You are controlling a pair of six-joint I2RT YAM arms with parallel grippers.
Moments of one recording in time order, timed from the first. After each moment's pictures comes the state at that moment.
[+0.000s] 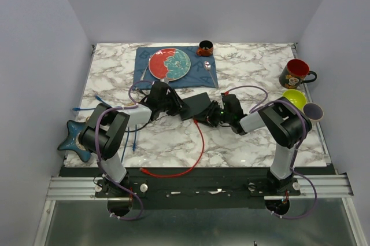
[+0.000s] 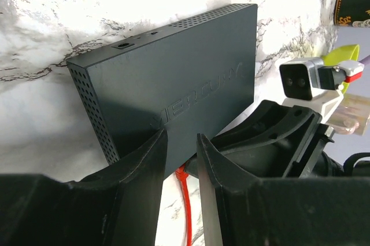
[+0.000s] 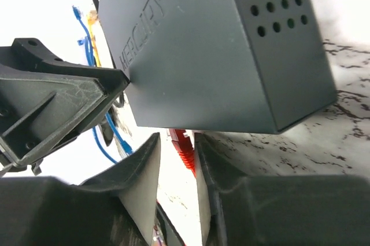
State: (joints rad) left arm -0.47 1.72 0.81 0.25 0.29 -0.96; right arm 0.54 1.88 0.65 0.68 -0.41 1.17
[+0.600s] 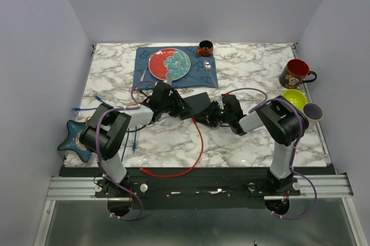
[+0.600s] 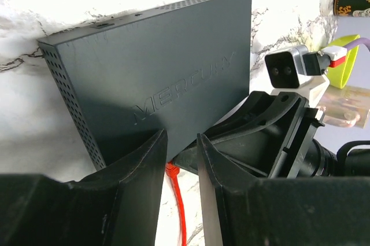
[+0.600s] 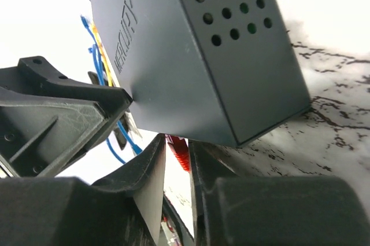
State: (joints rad) left arm -0.50 1.72 0.81 0.26 0.29 -0.97; right arm 0.54 1.92 0.65 0.72 -0.42 1.26
